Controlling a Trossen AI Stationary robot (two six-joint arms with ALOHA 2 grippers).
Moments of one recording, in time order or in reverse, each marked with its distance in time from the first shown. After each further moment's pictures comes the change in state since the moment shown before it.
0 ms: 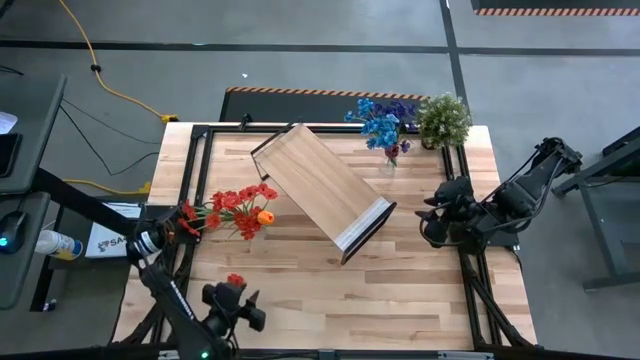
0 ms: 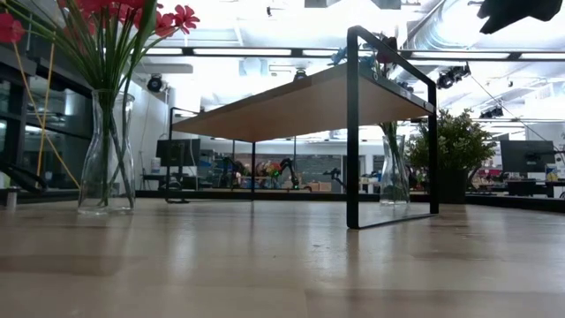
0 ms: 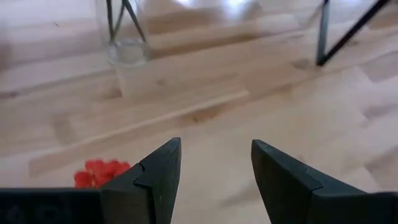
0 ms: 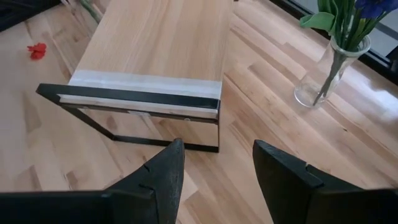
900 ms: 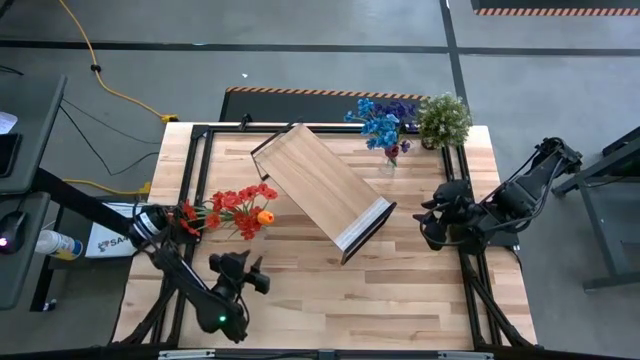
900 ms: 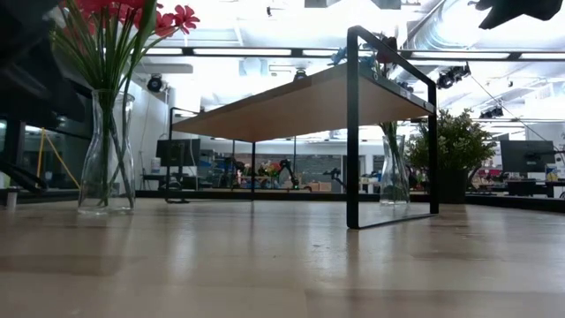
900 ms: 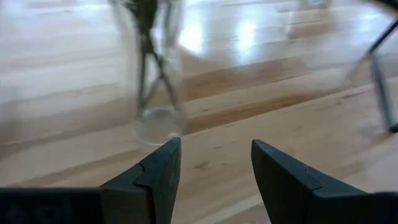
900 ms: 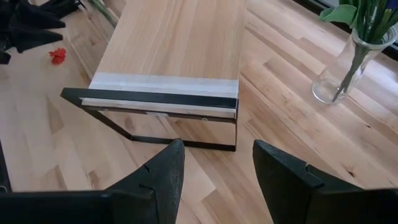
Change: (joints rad) left arm 0.122 -0.122 -0.399 0.132 -0.138 0.004; right arm -0.002 0.000 0.000 0.062 -0.030 0.003
